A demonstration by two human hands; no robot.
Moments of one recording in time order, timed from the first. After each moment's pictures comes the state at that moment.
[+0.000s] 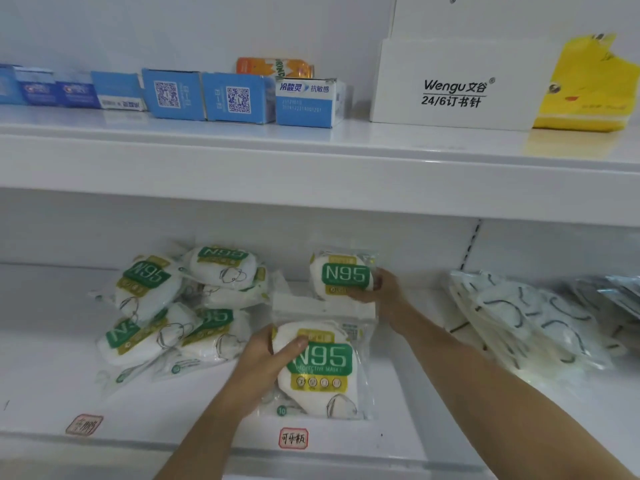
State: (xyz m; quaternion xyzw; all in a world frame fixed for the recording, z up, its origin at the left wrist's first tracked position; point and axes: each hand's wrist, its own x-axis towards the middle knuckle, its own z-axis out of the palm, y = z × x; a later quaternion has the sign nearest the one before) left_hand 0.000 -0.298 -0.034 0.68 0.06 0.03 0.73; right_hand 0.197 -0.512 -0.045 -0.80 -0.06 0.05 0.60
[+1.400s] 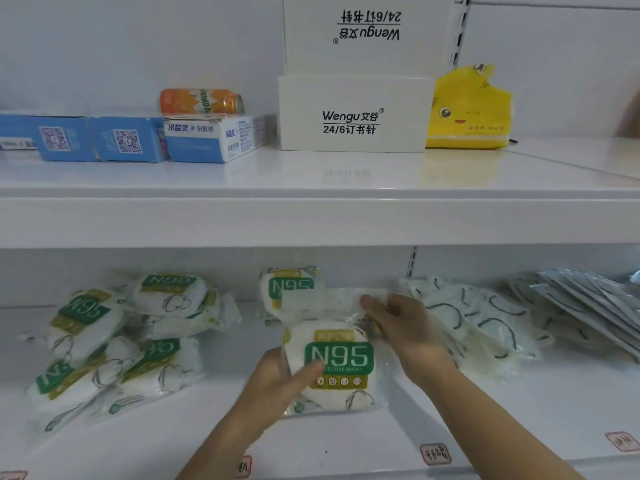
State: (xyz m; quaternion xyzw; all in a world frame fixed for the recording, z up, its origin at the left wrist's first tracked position) left_hand 0.003 -0.387 -0.005 0.72 -0.07 -0.03 0.69; right_hand 0.072 -0.595 0.044 -0.74 0.01 -0.03 0.67
